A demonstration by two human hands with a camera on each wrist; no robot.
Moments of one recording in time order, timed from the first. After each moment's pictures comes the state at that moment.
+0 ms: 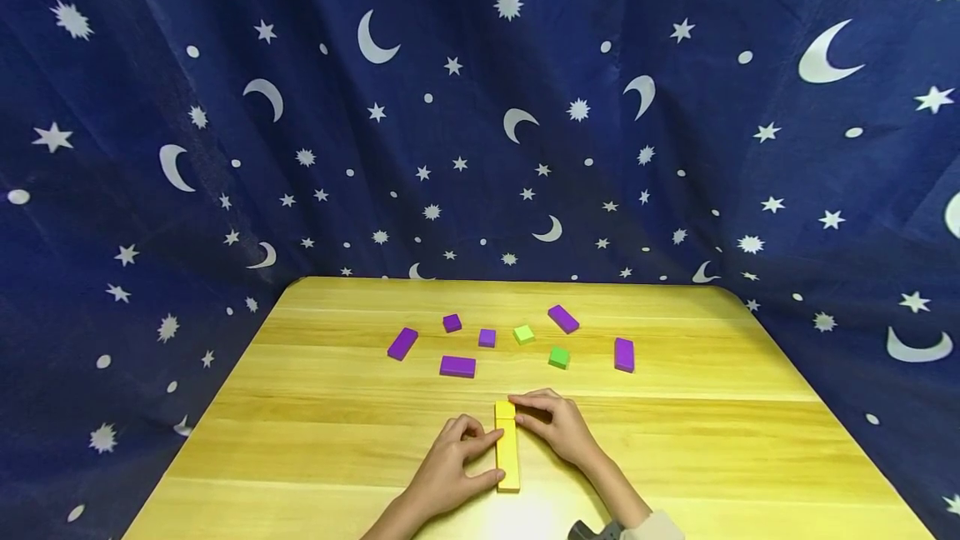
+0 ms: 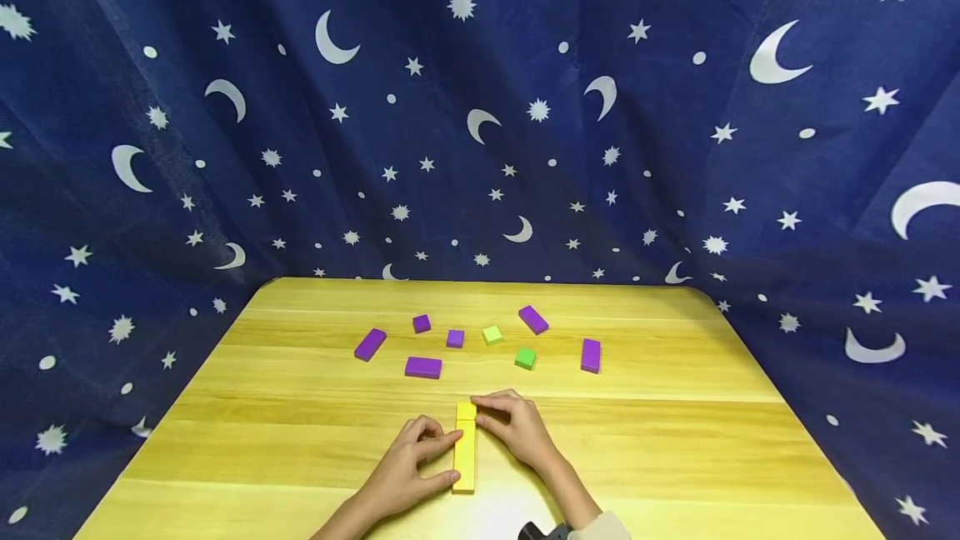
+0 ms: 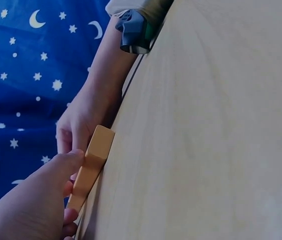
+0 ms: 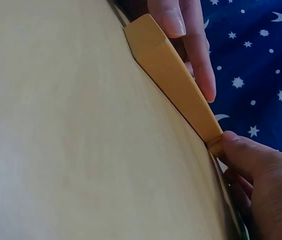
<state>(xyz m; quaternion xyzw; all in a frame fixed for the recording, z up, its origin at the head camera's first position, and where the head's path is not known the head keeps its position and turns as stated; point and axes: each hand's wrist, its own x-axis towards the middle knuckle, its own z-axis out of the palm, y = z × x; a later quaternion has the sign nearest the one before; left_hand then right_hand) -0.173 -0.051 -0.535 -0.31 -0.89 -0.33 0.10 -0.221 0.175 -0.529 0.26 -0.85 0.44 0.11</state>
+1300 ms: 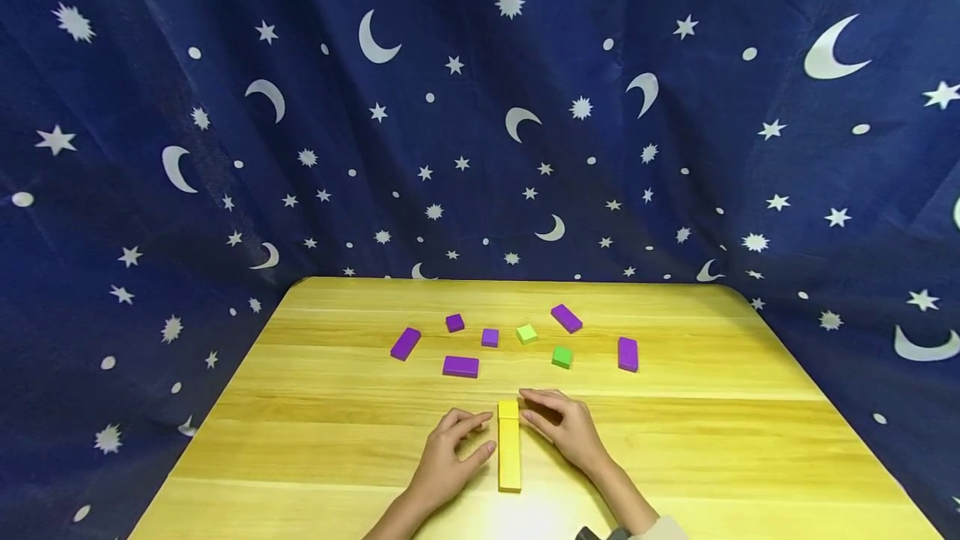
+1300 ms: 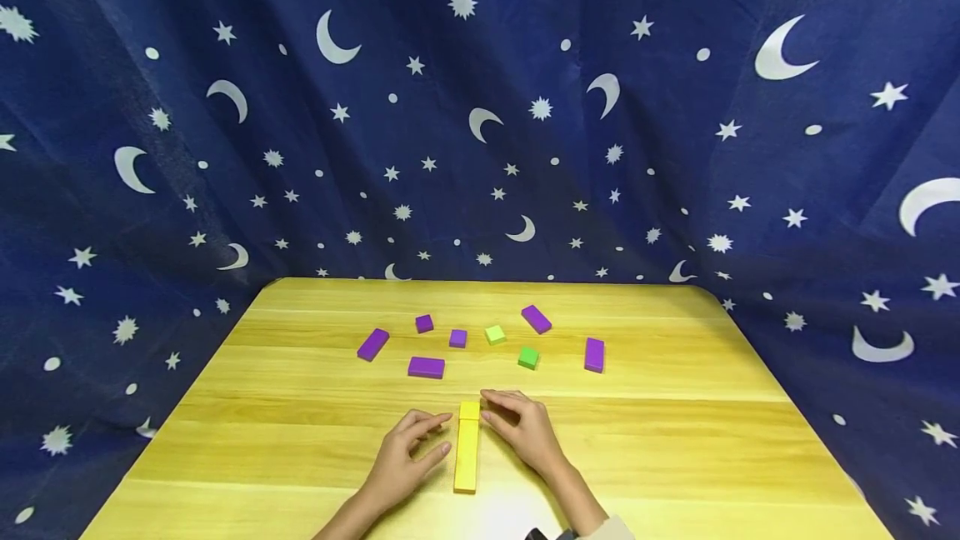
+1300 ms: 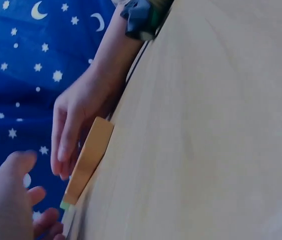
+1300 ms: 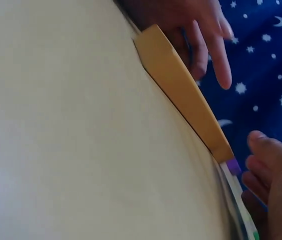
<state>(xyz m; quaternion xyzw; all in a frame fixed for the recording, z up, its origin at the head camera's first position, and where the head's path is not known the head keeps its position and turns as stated) -0.179 -0.053 -0.536 -0.23 -0.84 -0.48 0.11 -0.212 0.175 -0.527 0.24 -0.83 0.47 0.16</state>
